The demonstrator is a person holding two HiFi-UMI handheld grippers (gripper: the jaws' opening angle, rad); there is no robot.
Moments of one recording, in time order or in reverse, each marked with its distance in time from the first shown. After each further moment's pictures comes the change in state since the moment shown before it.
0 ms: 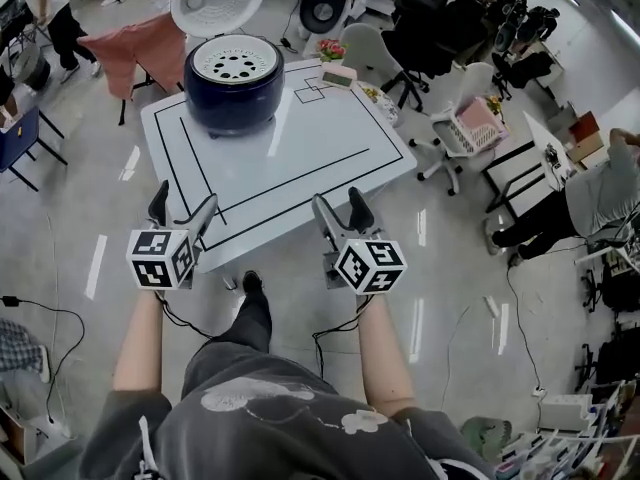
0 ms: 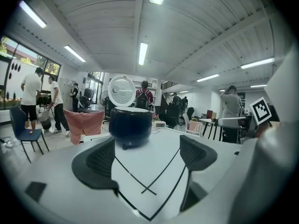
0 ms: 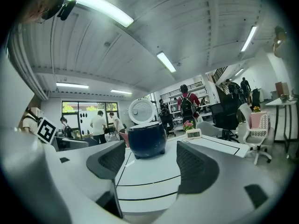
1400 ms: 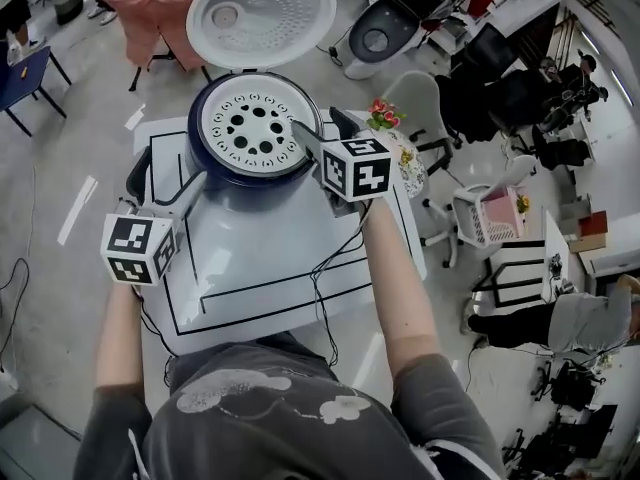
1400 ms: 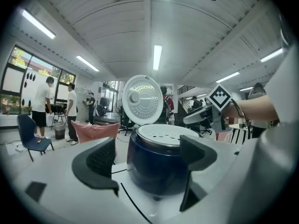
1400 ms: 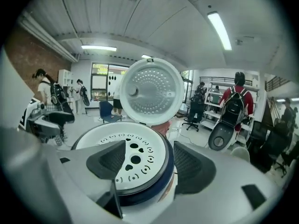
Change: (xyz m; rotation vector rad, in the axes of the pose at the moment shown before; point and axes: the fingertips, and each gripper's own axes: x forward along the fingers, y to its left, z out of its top) left arm 0.181 0.148 0.115 -0.015 -0.085 0.212; right arm 0.426 -0.016 0.094 -0.392 0.389 0.331
